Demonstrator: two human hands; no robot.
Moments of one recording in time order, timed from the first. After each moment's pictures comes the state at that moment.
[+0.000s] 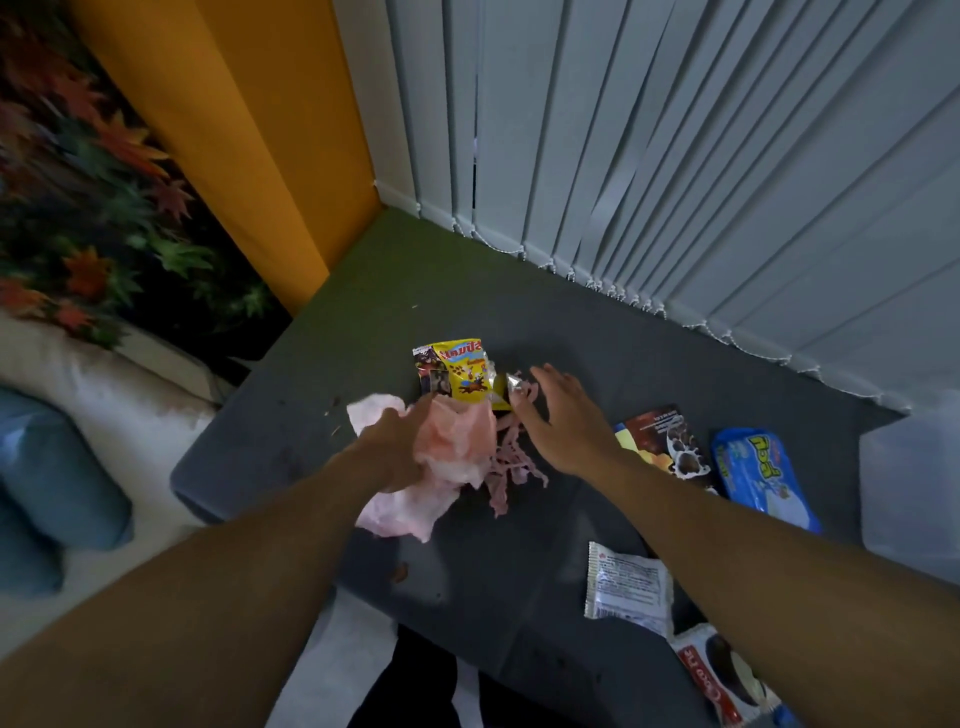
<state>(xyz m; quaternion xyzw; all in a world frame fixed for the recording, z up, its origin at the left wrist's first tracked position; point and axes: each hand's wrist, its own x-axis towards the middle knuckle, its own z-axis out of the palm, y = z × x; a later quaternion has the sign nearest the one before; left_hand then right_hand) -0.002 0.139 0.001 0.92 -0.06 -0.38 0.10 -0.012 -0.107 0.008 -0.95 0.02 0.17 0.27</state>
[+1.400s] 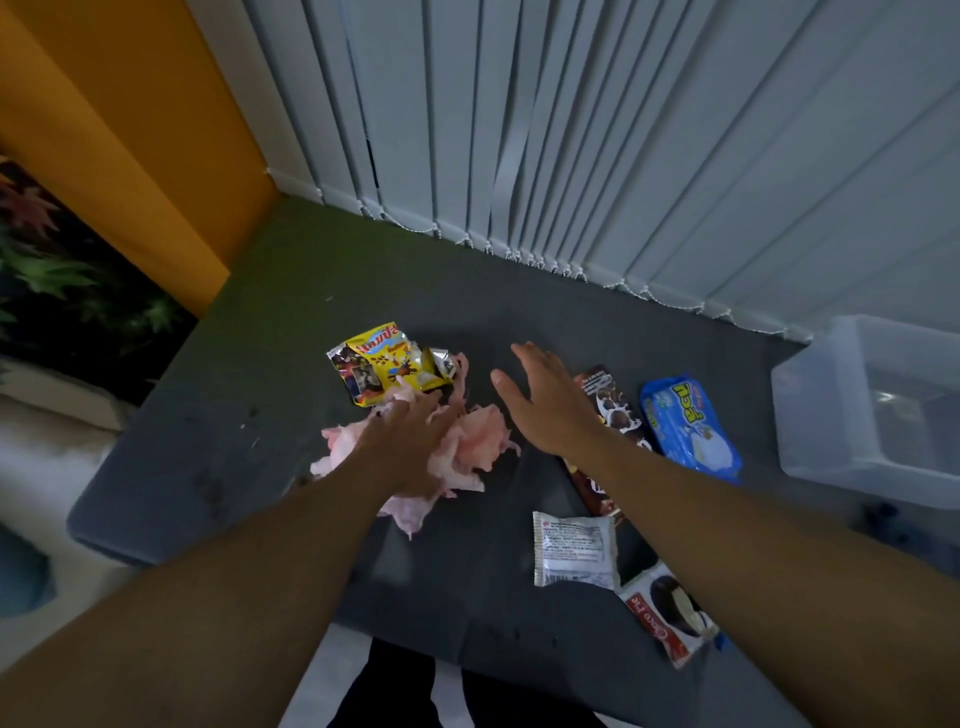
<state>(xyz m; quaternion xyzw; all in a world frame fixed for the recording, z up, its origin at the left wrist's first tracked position) -0.014 0.053 -0.015 0.91 -0.31 -0.28 -0.07 -0.032 -0.164 0.005 -0.95 0.07 0.13 0.28</state>
